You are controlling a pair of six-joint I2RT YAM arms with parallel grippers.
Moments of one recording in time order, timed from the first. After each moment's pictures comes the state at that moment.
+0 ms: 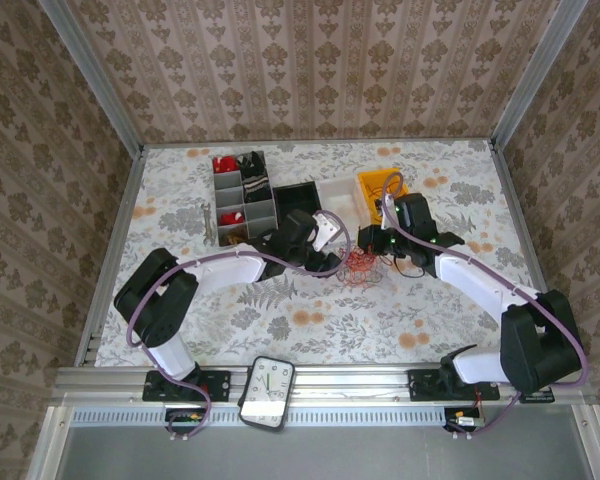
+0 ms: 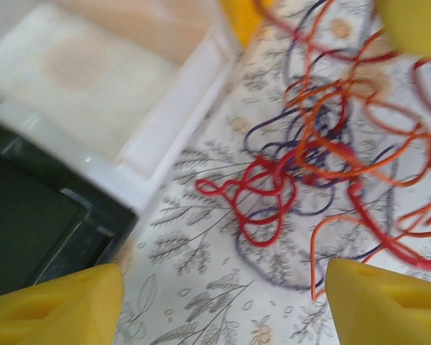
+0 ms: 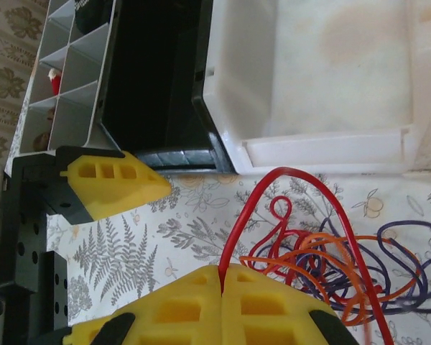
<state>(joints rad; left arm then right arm) -0.85 1.69 0.98 -0.02 0.16 0.02 0.33 1.34 0.81 -0.22 -0.39 0.46</state>
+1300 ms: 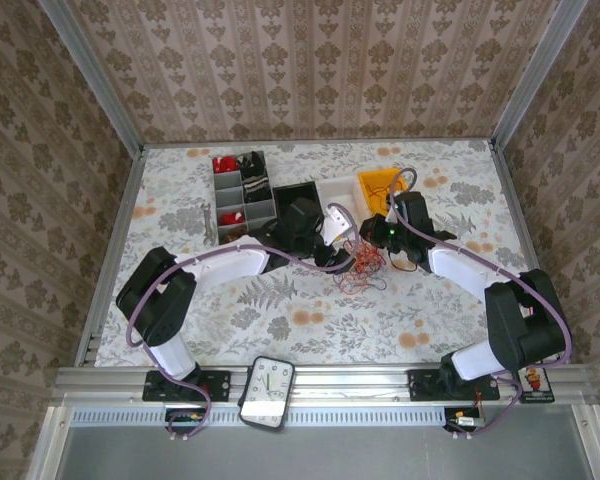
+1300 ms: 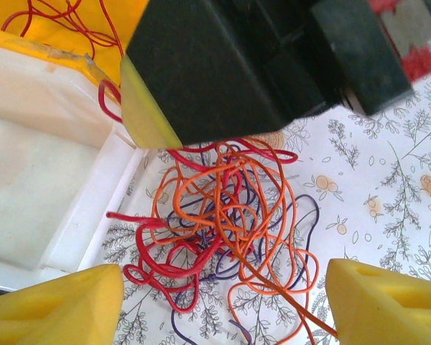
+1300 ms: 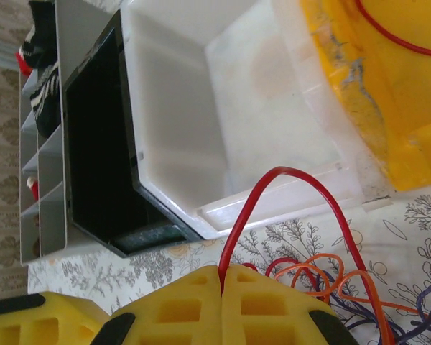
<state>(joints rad) -0.86 1.71 1.09 -0.05 0.35 0.09 0.29 1.46 0.80 -0.03 -0.30 0.77</state>
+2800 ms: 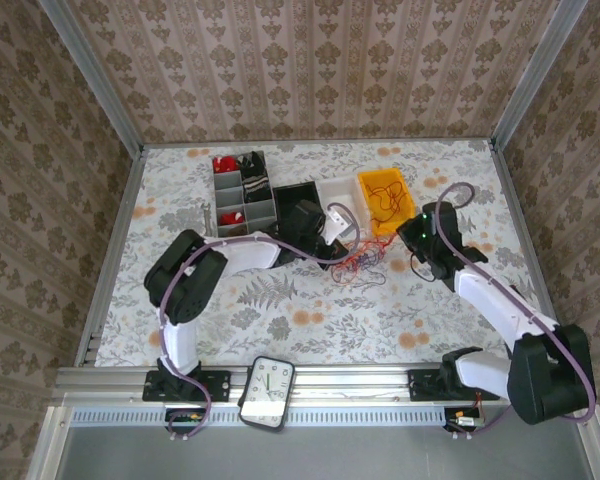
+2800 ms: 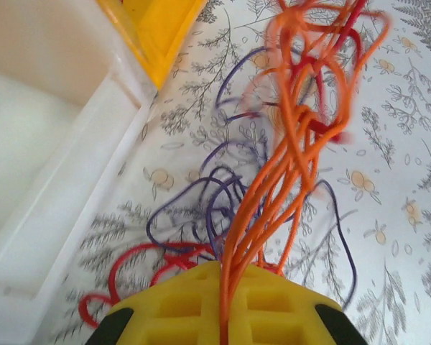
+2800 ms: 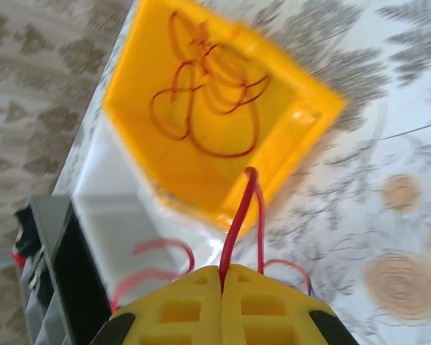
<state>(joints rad) -0.79 1.89 1.10 0.05 0.46 0.01 0.18 1.16 0.68 -0.19 0.04 1.11</state>
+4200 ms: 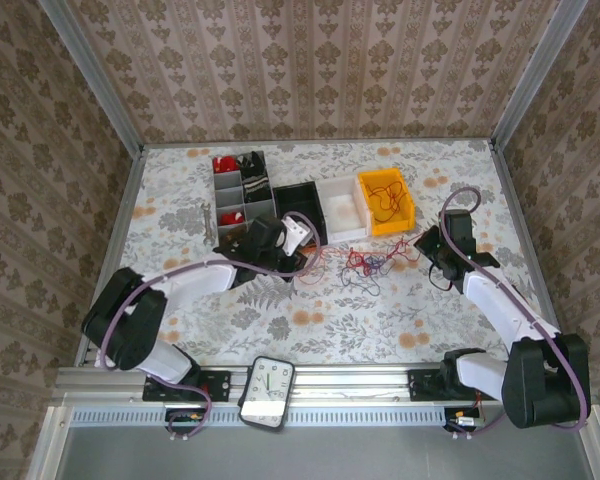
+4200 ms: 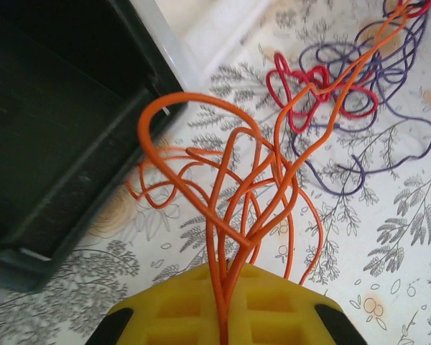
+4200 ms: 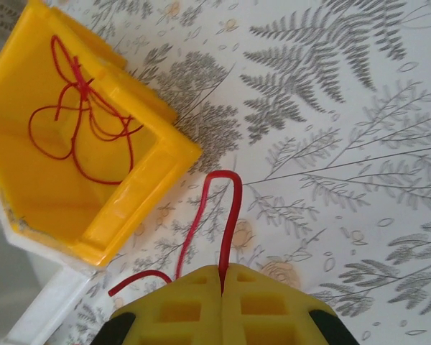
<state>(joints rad) -0.73 1.48 0.79 -0.08 0.23 -0.03 0.05 1.14 0.64 -0.30 0.10 0.80</state>
